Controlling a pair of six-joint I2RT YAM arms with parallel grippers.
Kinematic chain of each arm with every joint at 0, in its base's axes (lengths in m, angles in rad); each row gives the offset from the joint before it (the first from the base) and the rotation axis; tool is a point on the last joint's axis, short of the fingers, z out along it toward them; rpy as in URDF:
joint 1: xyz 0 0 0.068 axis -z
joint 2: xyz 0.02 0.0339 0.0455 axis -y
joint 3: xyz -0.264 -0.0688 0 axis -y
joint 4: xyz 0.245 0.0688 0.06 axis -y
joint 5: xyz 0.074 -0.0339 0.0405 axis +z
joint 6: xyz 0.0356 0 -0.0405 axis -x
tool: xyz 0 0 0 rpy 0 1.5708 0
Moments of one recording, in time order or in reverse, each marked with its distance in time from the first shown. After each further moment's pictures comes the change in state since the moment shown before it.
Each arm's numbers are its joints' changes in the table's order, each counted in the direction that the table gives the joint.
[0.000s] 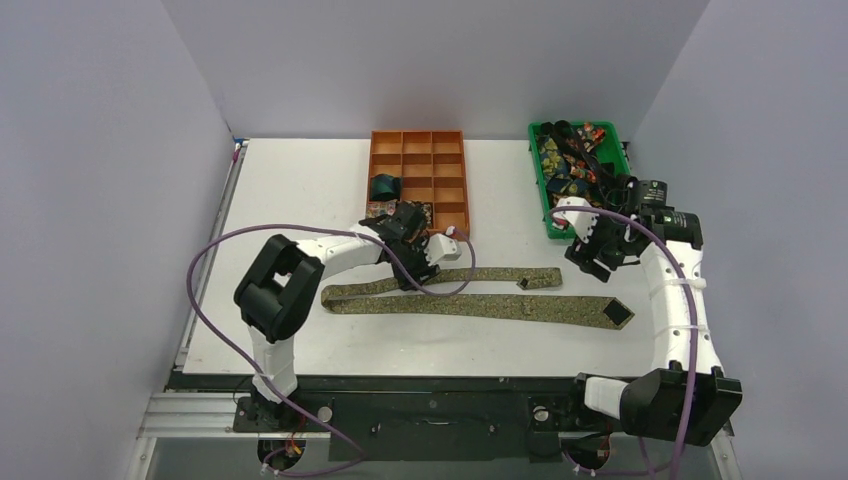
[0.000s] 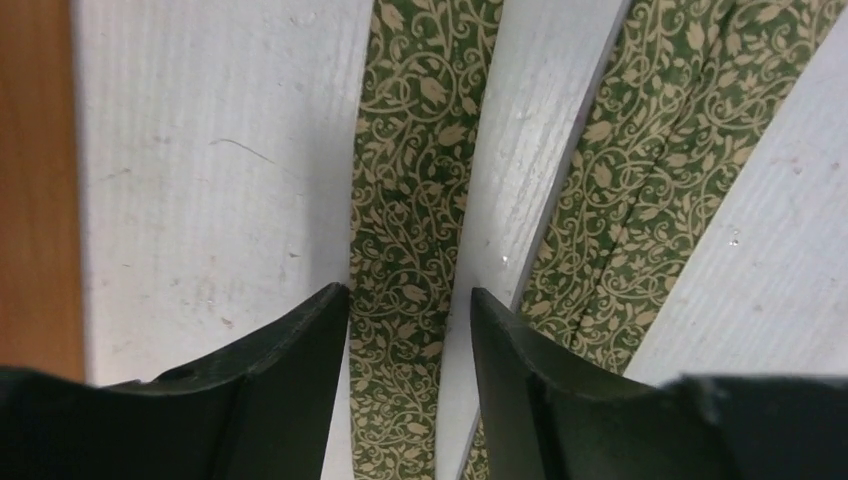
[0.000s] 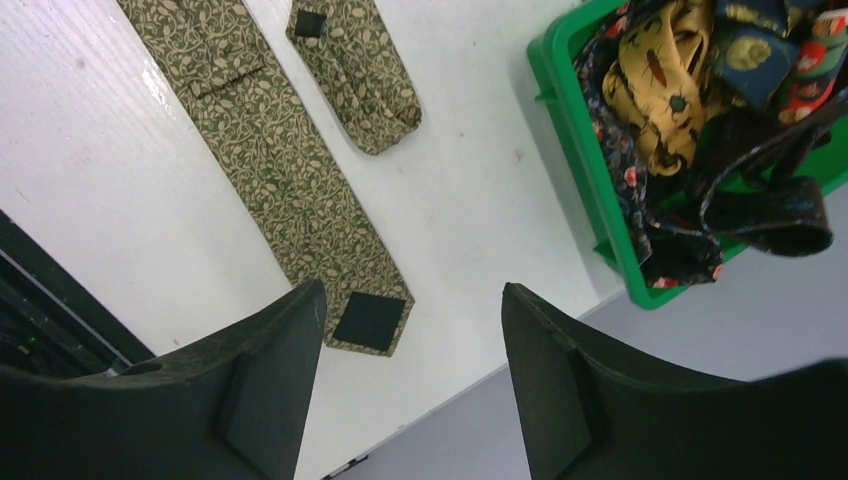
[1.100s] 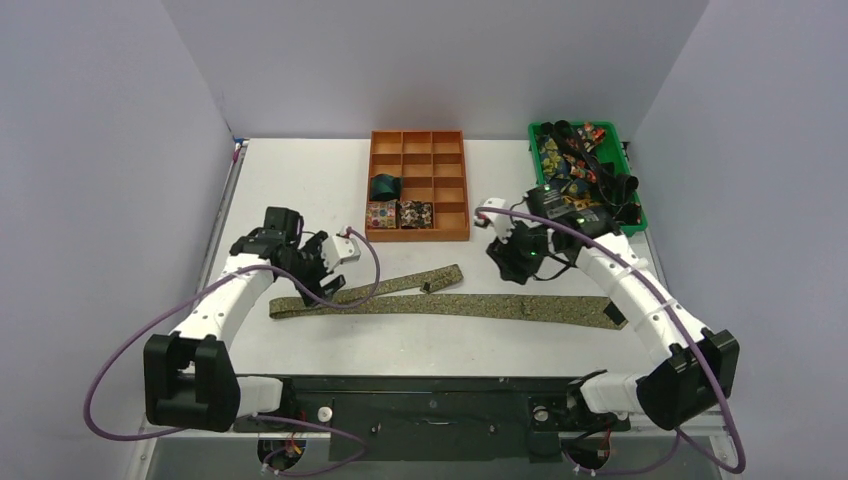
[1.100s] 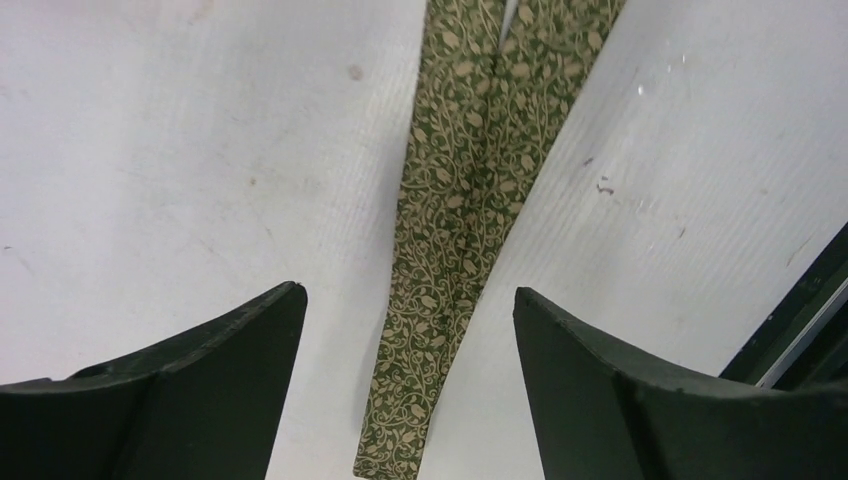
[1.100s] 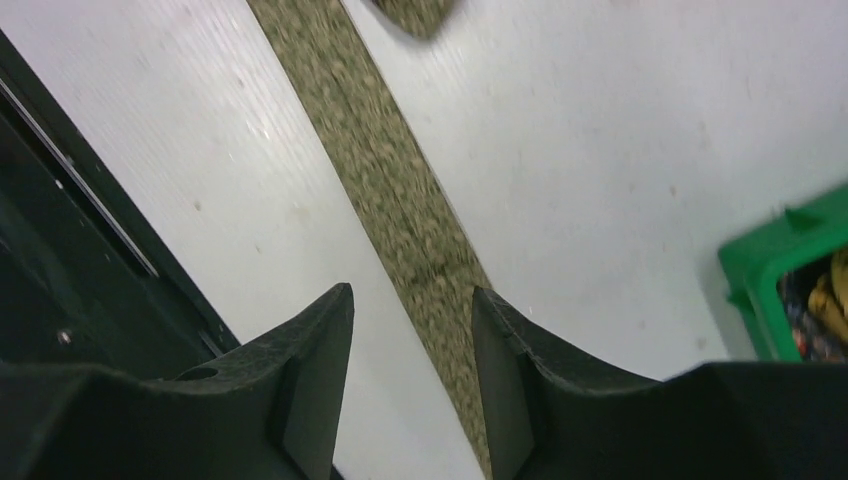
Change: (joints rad) left arm -0.544 0.586 -0.362 -0.343 -0.126 -0.451; right arm -0.474 -0.079 -0.015 0.088 -0.077 -0.617
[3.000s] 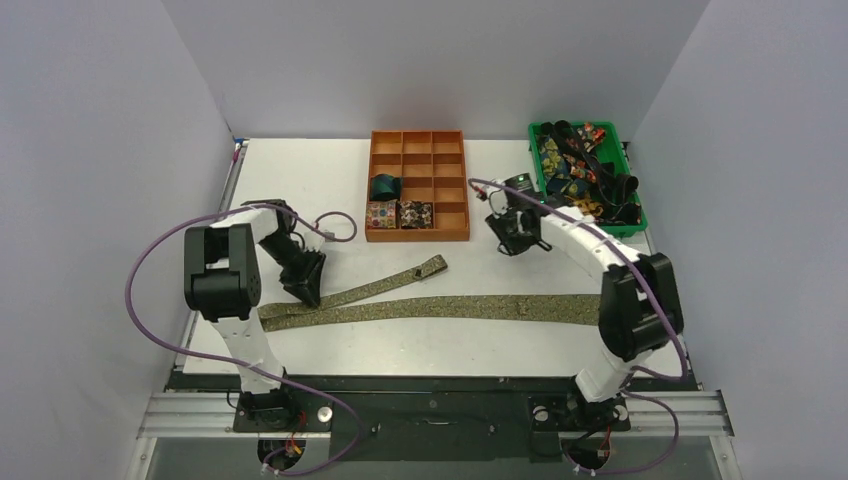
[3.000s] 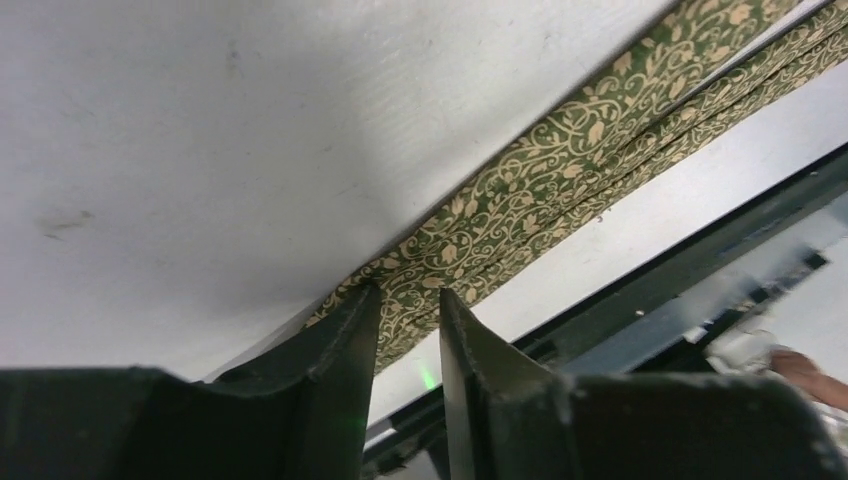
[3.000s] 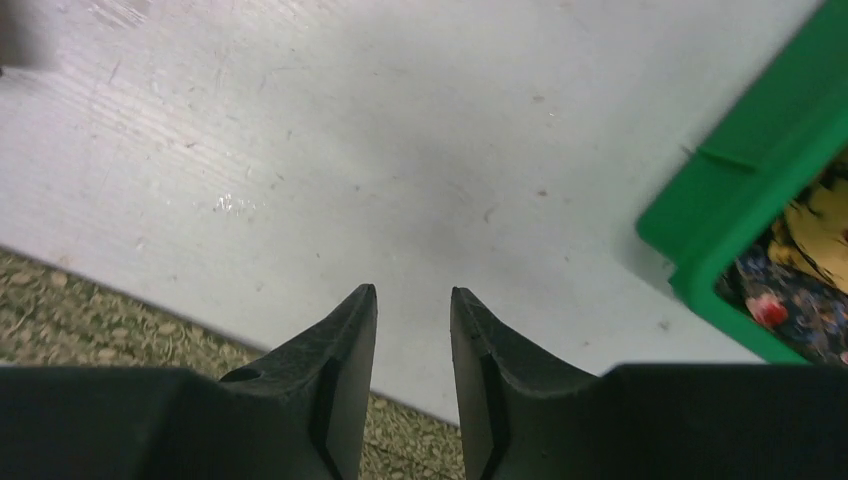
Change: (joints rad) left arm -0.181 -0.644 0.340 -0.292 0.030 0.634; right arm -0.077 -0.436 -0.003 0.457 -0.408 -0.326
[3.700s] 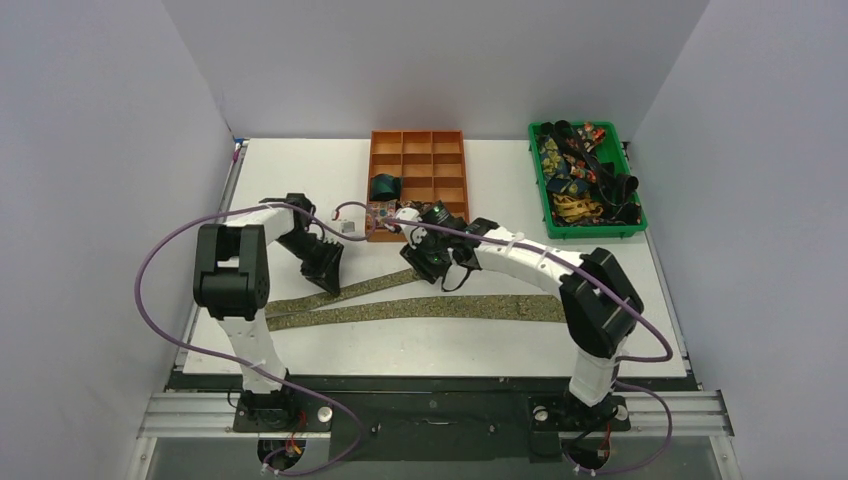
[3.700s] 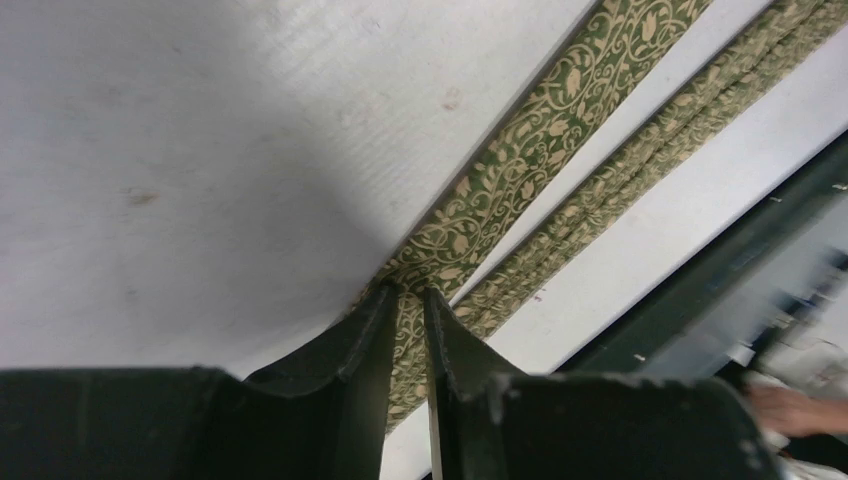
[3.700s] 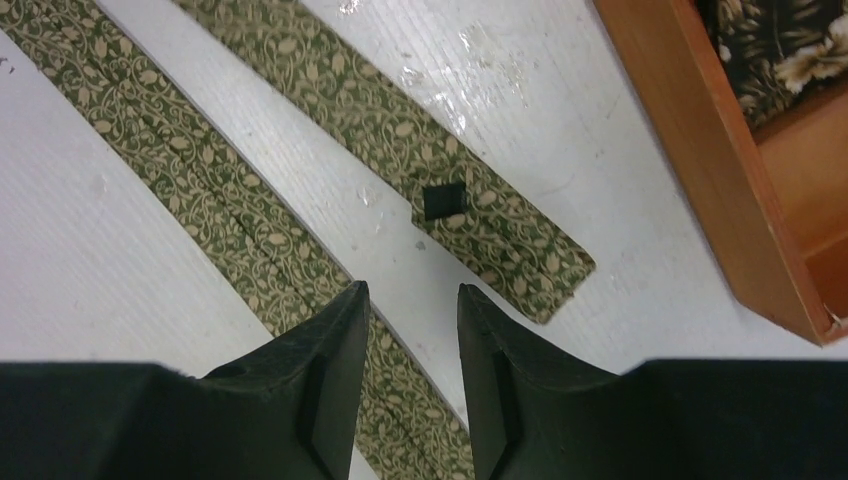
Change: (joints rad) left arm 0.105 0.042 0.013 0.132 -0.130 -0.040; right arm -0.354 -0.043 0.071 0.132 0.229 -0.109
